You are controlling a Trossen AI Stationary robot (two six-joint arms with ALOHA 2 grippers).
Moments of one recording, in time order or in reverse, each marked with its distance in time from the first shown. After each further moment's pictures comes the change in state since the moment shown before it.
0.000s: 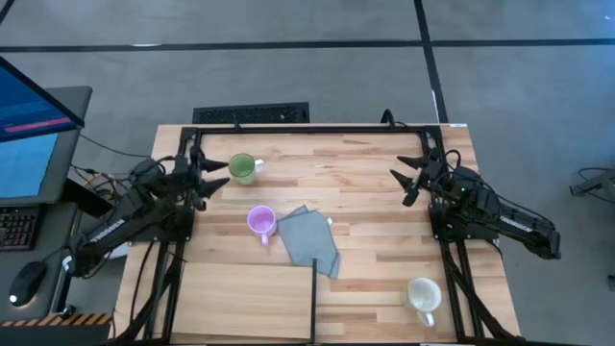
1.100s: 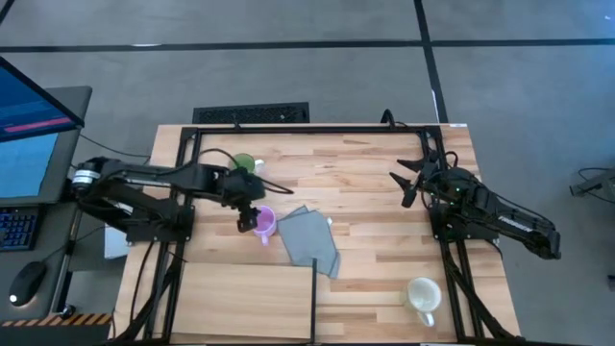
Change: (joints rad) left arm -0.627 1.133 0.723 -0.815 -0.575 -0.105; right arm 0.000 0.000 0.002 -0.130 0.040 0.026
